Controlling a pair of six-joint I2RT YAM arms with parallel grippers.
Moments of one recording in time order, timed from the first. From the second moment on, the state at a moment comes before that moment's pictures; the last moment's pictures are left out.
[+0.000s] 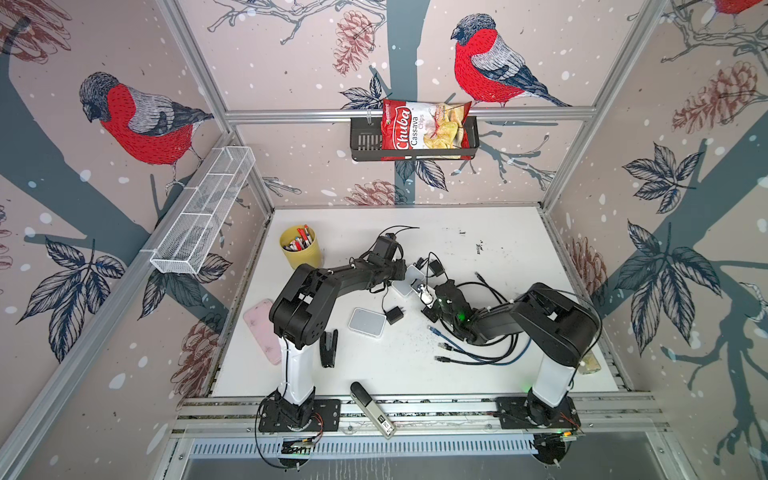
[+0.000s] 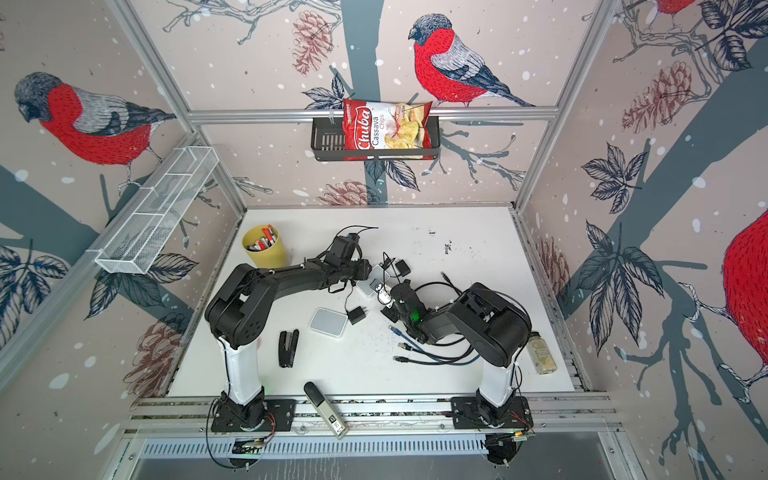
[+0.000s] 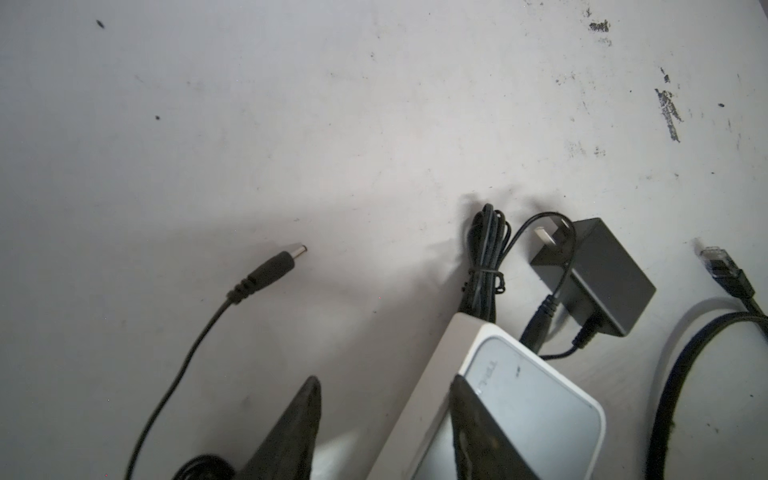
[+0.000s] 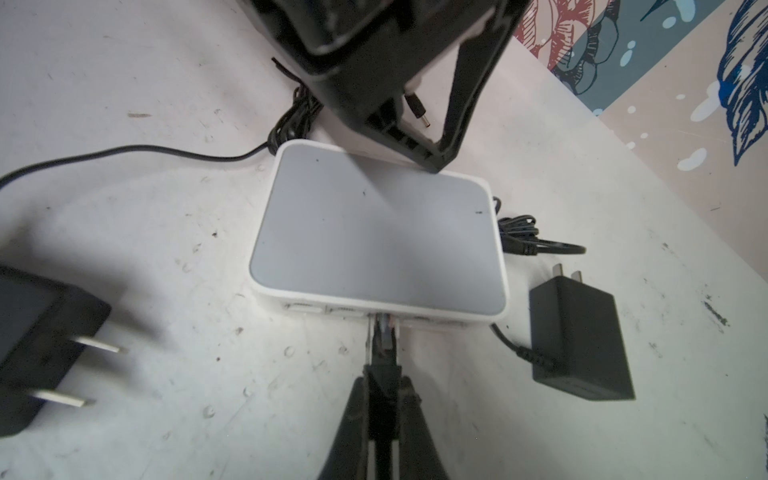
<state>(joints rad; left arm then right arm) -0.55 1.97 1.18 -0.04 0.08 -0.39 0.82 1.82 0.60 0.66 0.16 -0.36</state>
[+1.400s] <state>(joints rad) -0.62 1.98 1.13 0.10 0.11 -0.30 0.82 1.85 0.58 0.73 0.20 -0.39</state>
